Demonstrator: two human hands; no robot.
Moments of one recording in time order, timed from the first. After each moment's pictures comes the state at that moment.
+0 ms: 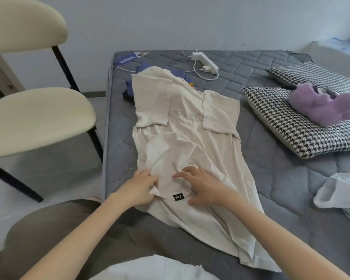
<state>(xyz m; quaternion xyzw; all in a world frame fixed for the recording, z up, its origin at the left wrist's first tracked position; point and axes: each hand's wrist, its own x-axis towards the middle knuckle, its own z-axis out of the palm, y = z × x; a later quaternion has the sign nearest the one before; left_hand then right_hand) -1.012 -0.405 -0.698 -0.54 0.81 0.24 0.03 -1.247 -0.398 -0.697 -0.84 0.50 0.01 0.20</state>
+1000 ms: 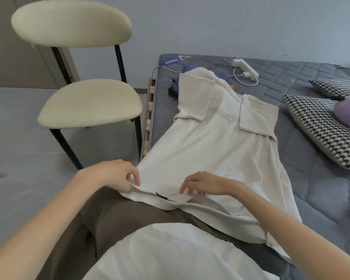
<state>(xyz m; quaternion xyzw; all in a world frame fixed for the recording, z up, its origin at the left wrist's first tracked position) -0.865 -0.327 -0.629 -0.61 0.73 0.28 0.16 -1.143 -0.363 -0.664 -0.76 0.45 0.08 0.46</state>
